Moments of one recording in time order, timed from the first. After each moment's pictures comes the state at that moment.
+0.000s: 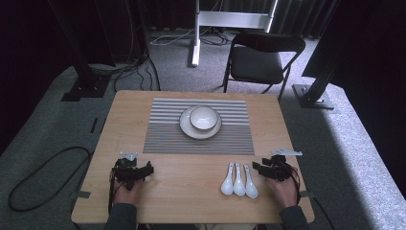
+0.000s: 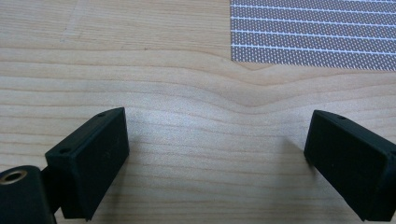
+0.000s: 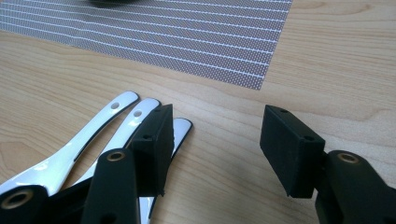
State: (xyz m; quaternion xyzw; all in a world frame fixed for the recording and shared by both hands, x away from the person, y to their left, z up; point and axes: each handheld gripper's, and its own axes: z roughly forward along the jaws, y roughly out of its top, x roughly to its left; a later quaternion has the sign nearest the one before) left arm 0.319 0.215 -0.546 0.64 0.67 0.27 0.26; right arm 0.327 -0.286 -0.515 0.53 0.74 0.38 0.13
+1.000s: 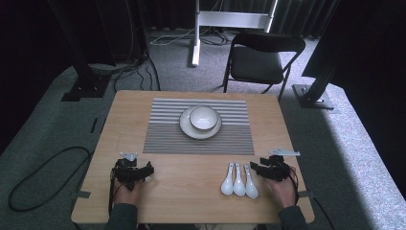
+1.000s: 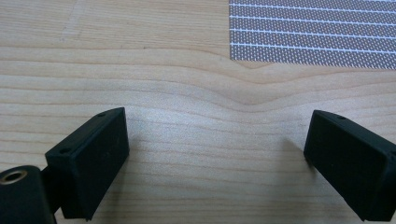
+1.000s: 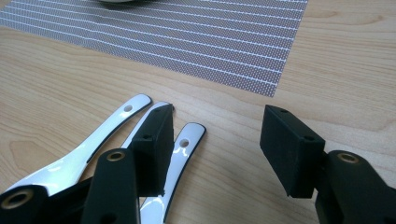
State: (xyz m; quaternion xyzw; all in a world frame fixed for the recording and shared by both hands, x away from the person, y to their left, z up) left arm 0.318 0.215 -0.546 0.64 0.67 0.27 0.26; right arm 0.325 -0.278 -0.512 0.52 0.75 0.39 0.13
